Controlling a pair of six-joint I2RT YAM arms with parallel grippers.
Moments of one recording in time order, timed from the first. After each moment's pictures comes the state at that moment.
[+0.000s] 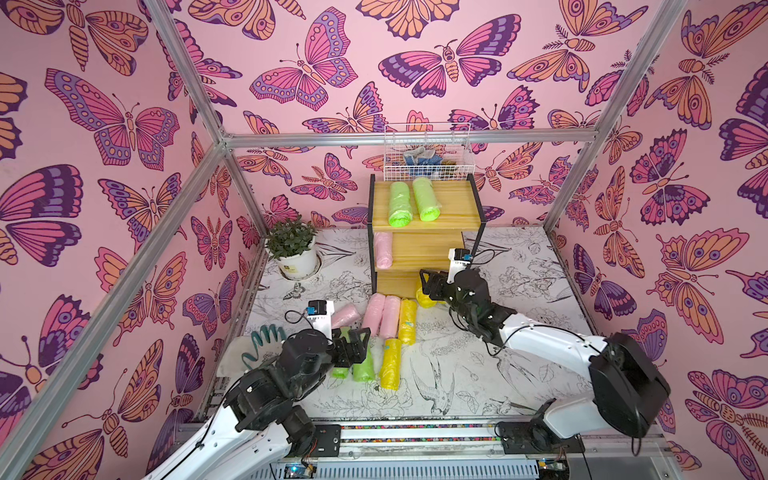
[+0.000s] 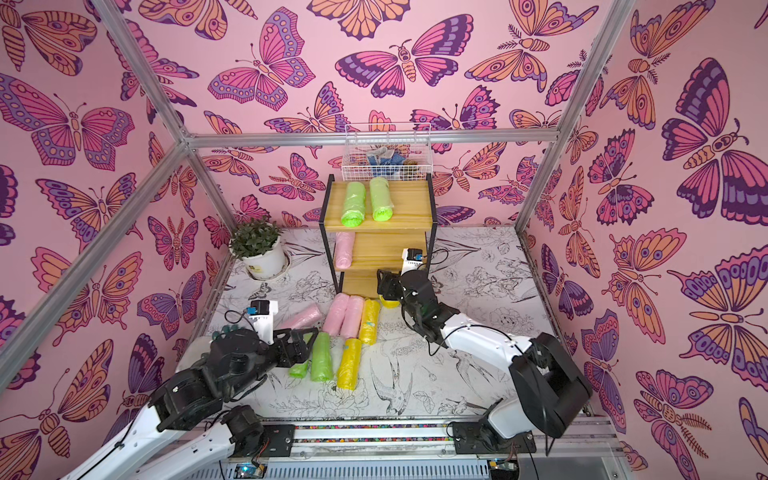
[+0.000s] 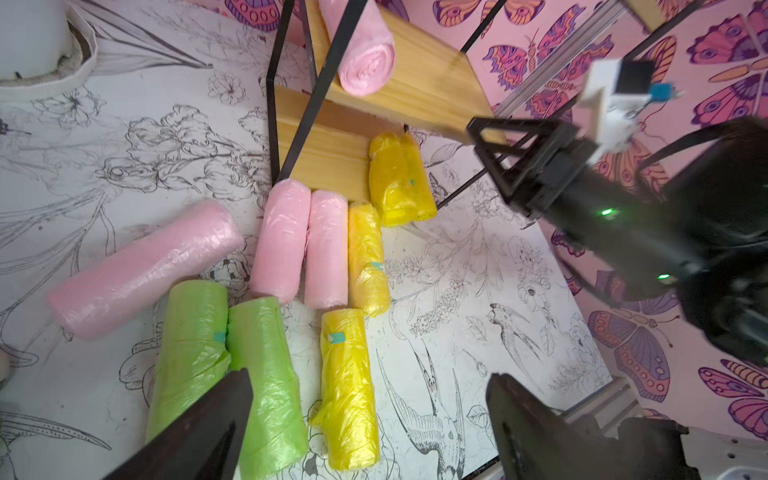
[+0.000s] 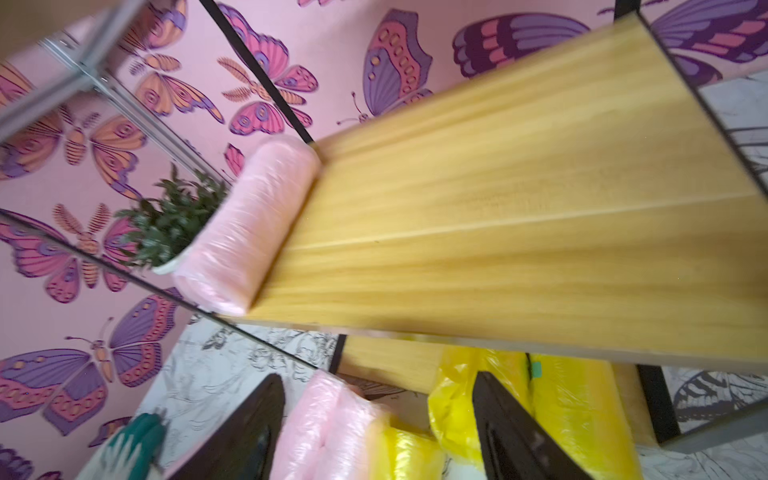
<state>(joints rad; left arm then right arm) -0.81 0.56 0.72 -0.70 -0.20 -0.72 0.70 1.42 0.84 0.30 0.22 0.60</state>
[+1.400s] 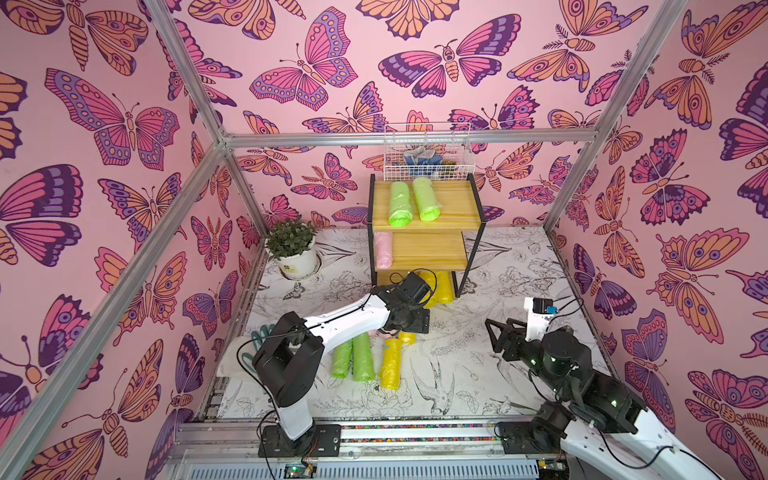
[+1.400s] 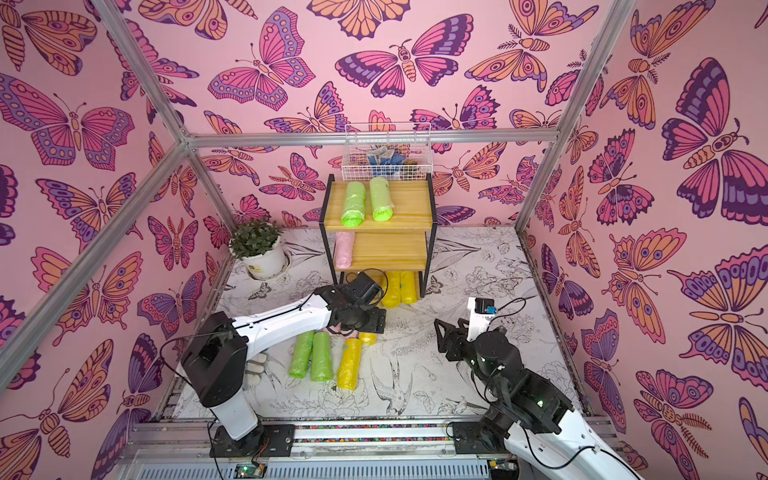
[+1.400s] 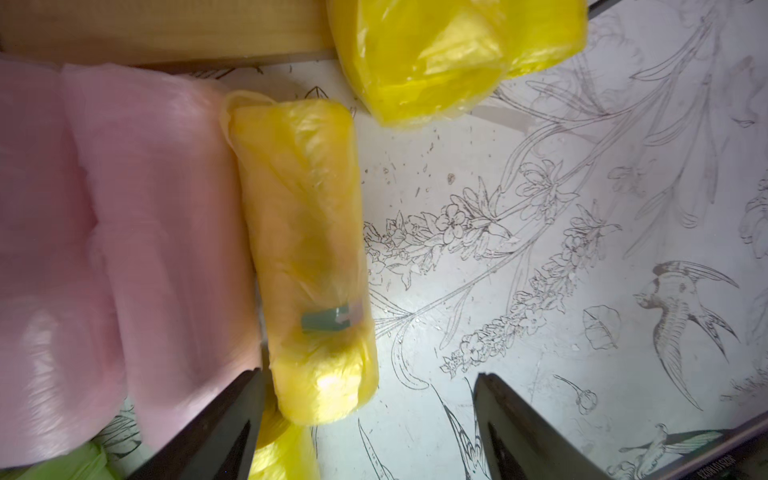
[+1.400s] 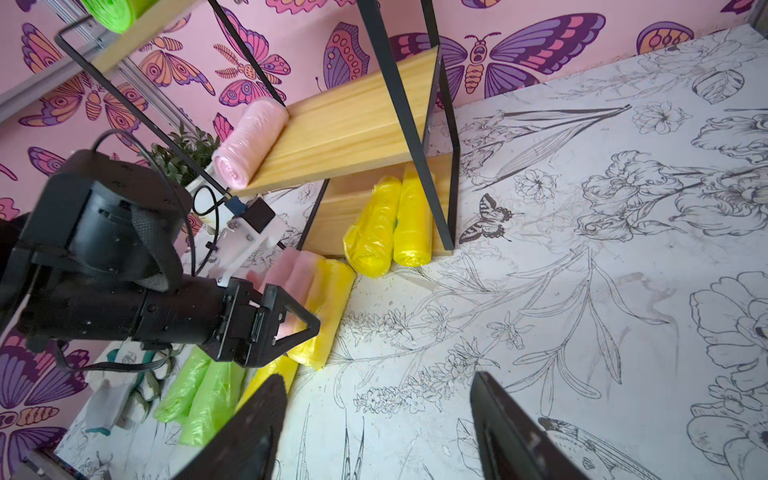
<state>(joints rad) -0.81 1.77 1.27 -0.66 0.00 -0.64 0.75 0.44 0.61 -0.58 0.31 0.60</state>
